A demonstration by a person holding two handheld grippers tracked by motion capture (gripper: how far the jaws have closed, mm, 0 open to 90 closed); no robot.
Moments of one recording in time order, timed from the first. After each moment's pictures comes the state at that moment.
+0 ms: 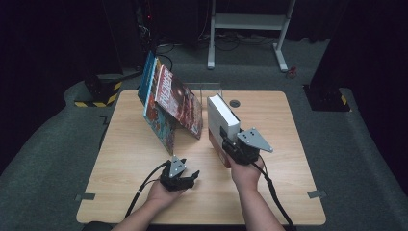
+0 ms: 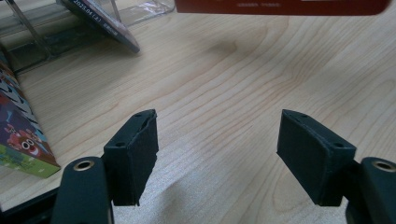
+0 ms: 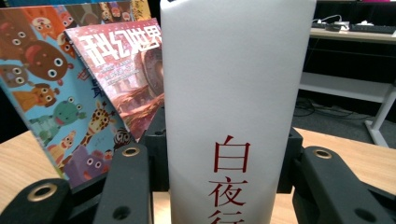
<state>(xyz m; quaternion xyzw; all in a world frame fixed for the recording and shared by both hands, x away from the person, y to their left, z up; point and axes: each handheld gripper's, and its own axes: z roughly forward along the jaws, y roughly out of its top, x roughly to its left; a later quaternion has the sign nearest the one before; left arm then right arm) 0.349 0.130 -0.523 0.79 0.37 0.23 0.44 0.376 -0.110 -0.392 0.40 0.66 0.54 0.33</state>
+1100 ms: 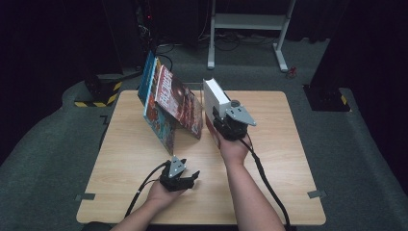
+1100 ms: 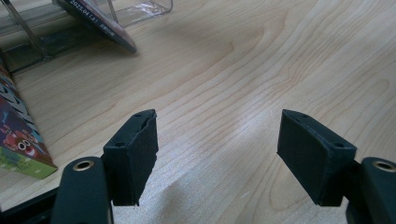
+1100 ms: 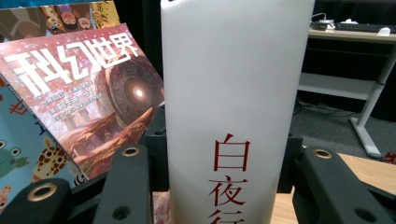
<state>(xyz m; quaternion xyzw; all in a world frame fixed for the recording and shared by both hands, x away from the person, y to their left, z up) 0.349 0.131 -0.523 0.79 0.37 0.22 0.44 0.444 -0.079 -0.387 0.43 0.65 0.52 0.35</state>
